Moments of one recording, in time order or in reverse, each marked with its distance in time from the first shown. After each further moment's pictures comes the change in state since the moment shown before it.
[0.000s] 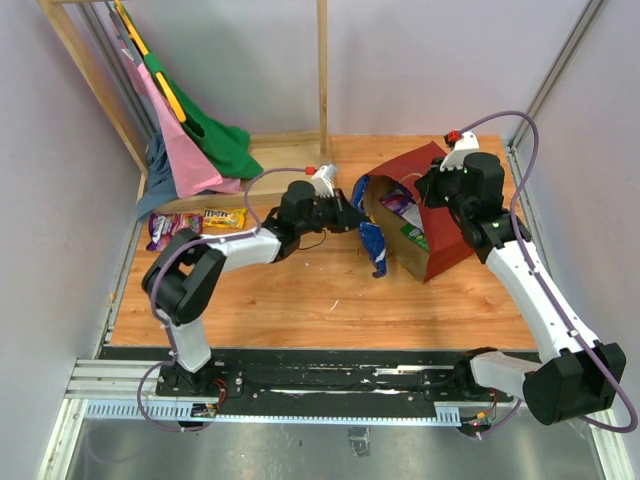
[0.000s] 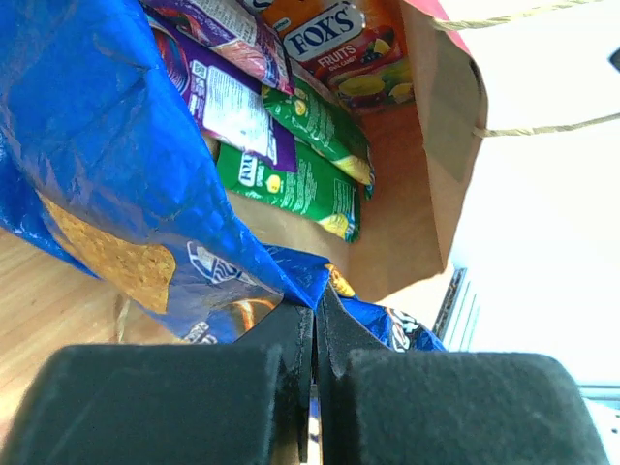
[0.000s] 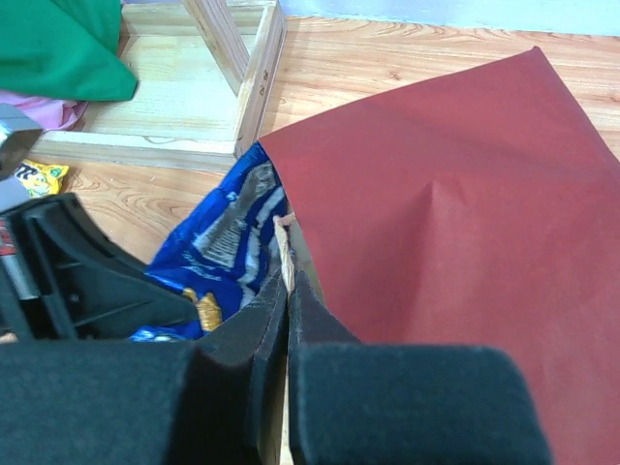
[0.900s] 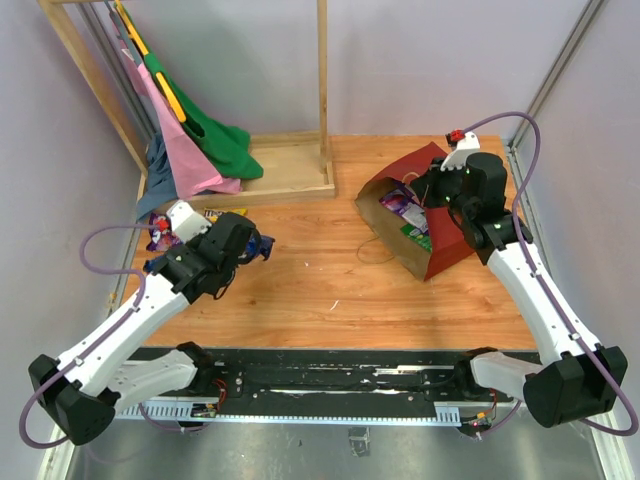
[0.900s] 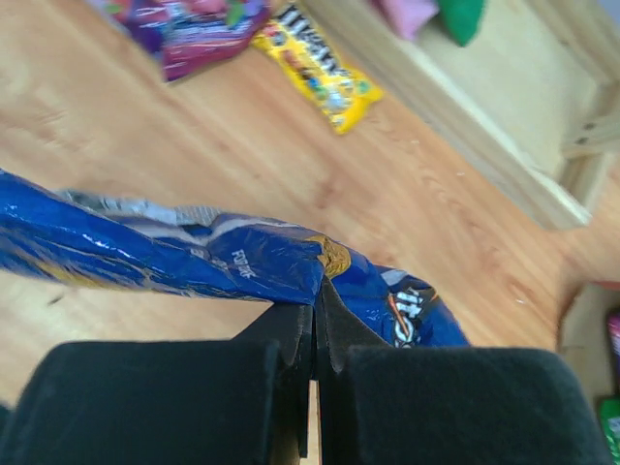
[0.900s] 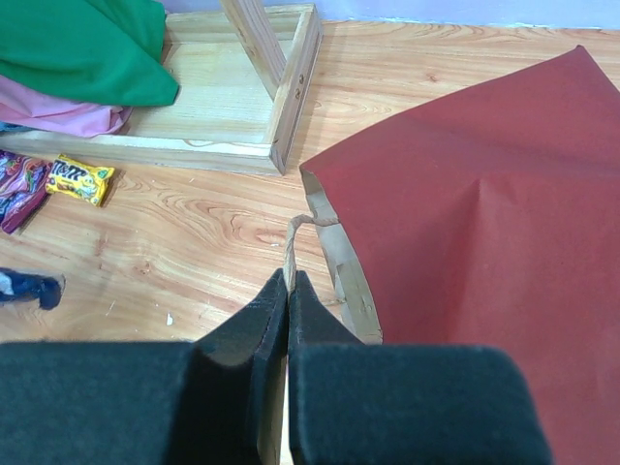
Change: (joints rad) left arm 0.025 -0.853 -0.099 -1.411 -1.227 -0.409; right arm 0.000 -0.013 0.000 0.009 -0.069 0.057
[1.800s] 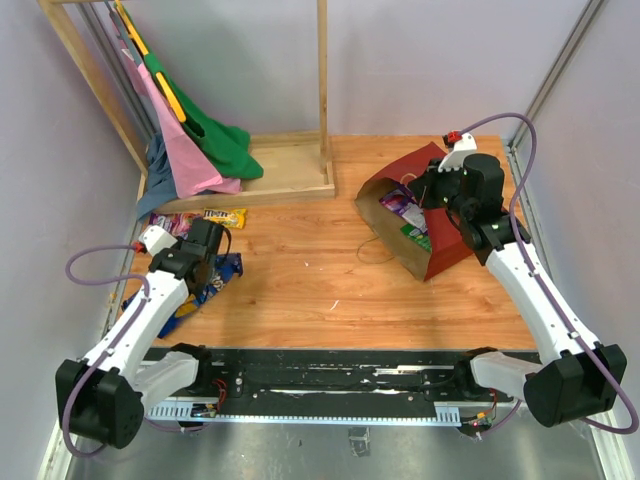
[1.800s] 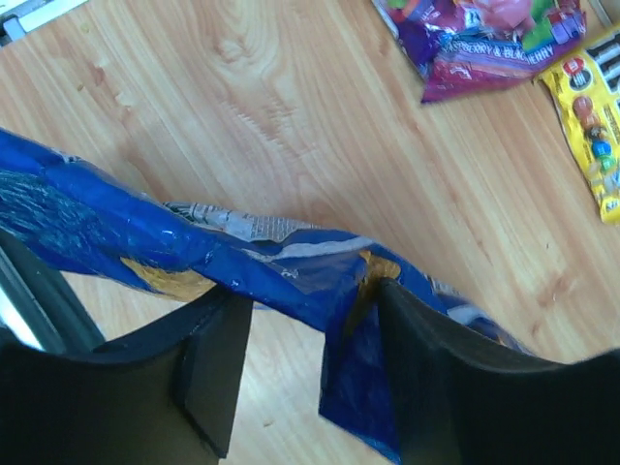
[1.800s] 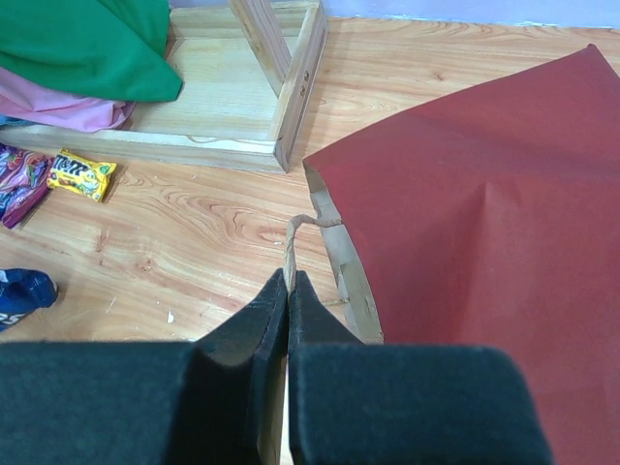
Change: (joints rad) left arm 0.358 0.013 -0.193 -0.126 0.060 -0.021; right arm 0.012 0.003 -0.011 0.013 -0.002 -0.002
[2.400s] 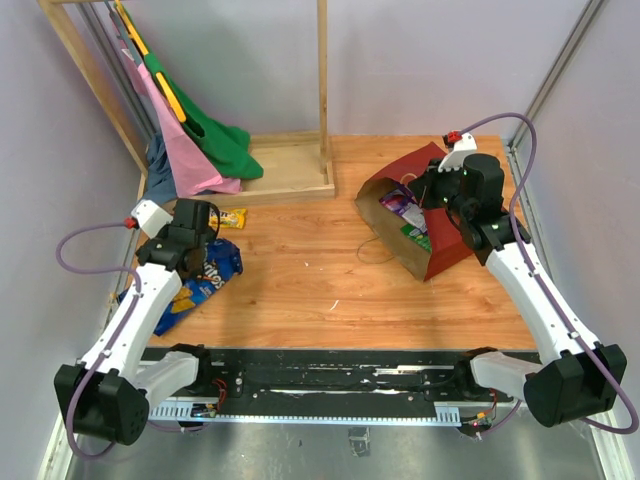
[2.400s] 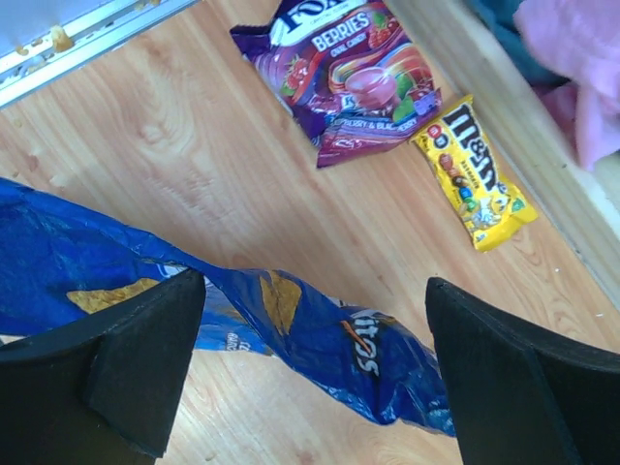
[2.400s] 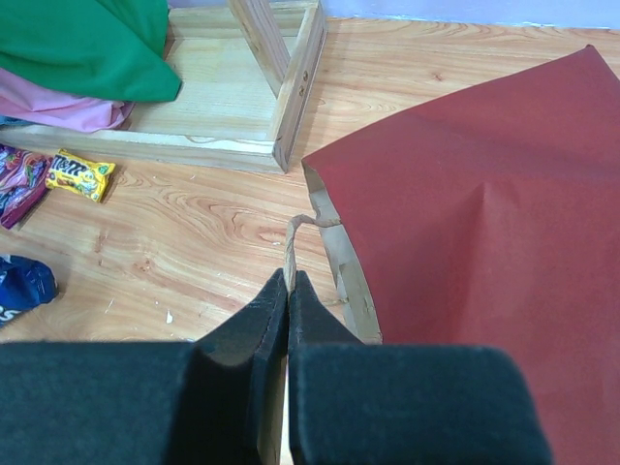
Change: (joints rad) left arm 0.103 0.025 0.104 0.180 0.044 0.197; right arm 0.000 0.000 0.000 0.000 0.003 -0.003
